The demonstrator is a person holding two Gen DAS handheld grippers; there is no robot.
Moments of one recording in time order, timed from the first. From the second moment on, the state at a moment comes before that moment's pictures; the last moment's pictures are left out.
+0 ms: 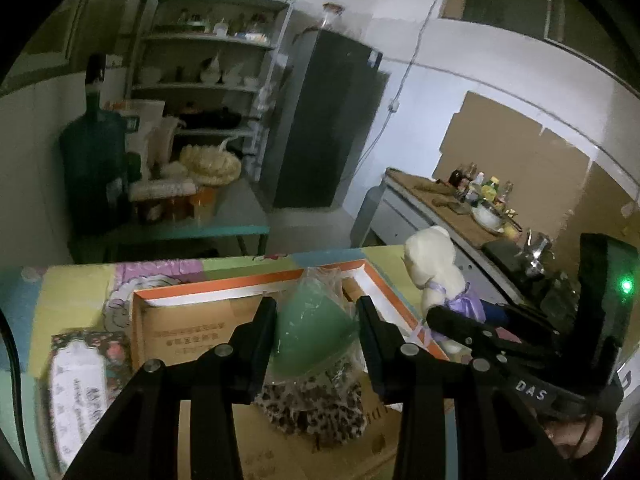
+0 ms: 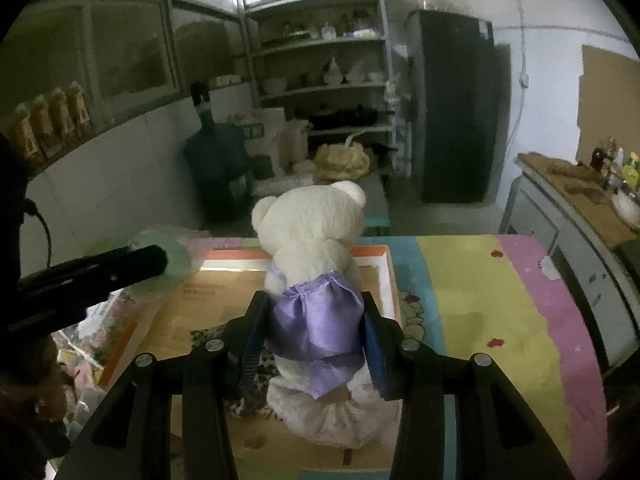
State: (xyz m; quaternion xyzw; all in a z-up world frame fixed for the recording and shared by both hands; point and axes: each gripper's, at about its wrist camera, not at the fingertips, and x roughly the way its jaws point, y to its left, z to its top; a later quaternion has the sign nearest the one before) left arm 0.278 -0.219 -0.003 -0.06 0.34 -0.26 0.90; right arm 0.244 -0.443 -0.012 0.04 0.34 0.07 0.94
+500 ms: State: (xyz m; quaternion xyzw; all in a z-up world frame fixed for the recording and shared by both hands) left arm 0.325 -0.254 -0.044 -0.05 0.40 -0.22 0.89; right arm 0.304 -0.459 -0.054 0.05 0.41 0.09 0.90
